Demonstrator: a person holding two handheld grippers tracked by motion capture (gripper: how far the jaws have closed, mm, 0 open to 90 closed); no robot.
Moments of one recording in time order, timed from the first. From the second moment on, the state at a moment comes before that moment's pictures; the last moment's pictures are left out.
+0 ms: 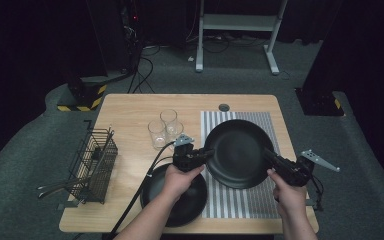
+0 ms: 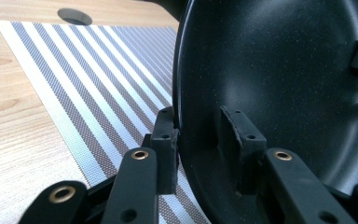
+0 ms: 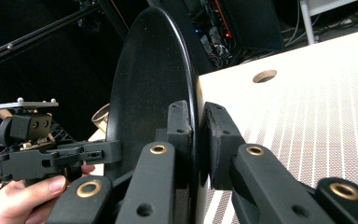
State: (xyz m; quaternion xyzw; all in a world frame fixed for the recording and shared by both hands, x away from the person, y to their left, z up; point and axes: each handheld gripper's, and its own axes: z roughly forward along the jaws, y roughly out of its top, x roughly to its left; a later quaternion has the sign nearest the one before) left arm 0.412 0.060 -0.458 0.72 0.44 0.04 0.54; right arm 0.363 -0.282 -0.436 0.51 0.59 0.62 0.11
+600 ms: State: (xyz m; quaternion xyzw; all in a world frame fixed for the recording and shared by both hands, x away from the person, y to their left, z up) left arm 0.426 0.054 -0.476 0.73 0.46 0.02 0.51; right arm 0.378 -0.281 -0.445 0.54 0.58 0.60 0.11
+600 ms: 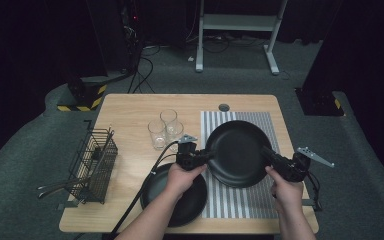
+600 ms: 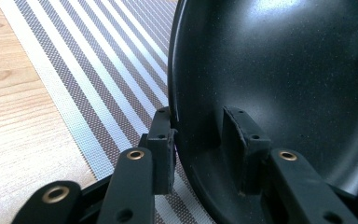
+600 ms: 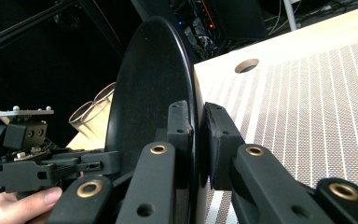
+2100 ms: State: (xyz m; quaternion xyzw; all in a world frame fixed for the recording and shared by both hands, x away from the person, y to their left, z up) left arm 0.357 0.124 -0.465 0.72 0.43 0.13 0.53; right arm 0.398 -0.279 -0.460 0.57 0.59 0.55 0.15
